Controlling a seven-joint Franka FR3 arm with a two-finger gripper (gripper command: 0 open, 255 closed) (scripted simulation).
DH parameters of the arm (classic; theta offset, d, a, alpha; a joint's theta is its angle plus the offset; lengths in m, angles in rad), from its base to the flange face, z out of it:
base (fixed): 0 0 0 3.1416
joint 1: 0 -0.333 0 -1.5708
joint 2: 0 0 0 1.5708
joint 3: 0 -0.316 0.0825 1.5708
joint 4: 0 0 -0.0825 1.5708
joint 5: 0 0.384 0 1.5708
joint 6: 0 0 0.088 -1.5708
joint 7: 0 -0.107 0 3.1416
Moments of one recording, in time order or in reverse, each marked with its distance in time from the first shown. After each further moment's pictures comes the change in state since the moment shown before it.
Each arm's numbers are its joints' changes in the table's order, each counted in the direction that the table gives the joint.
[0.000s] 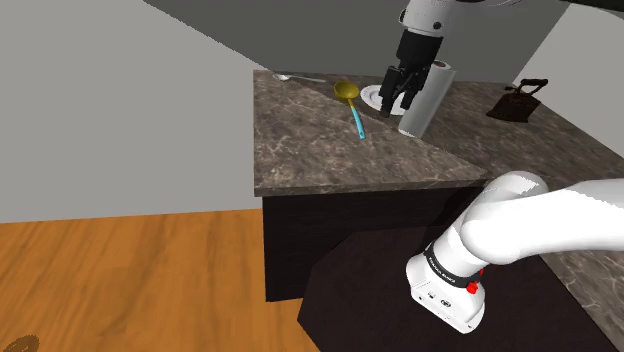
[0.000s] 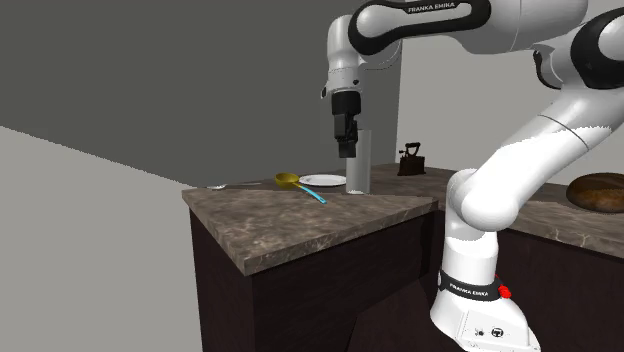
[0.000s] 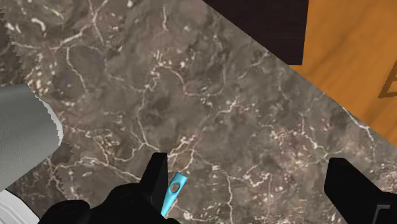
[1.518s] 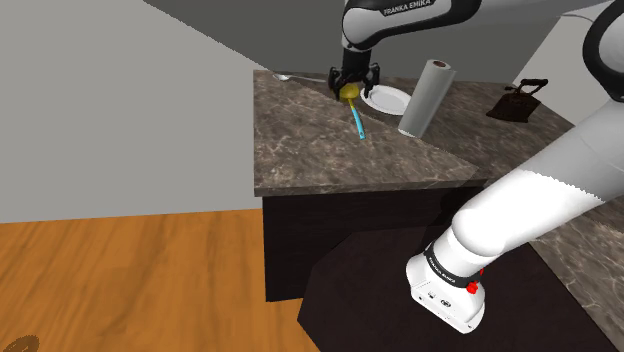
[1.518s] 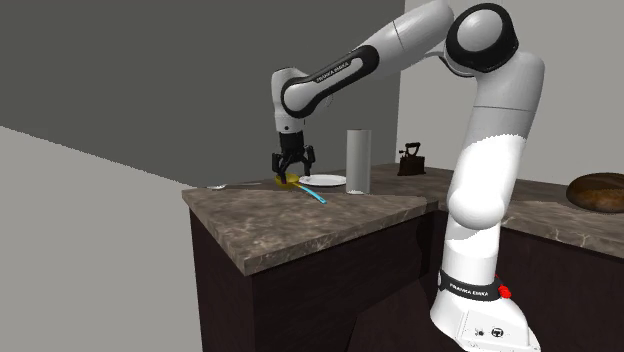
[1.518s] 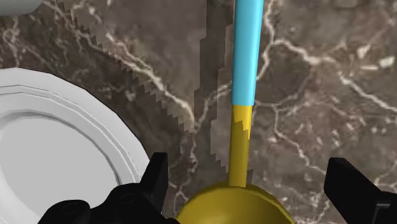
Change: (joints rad) arm 0.205 -0.599 -0.120 -0.245 -0.267 0.439 -0.571
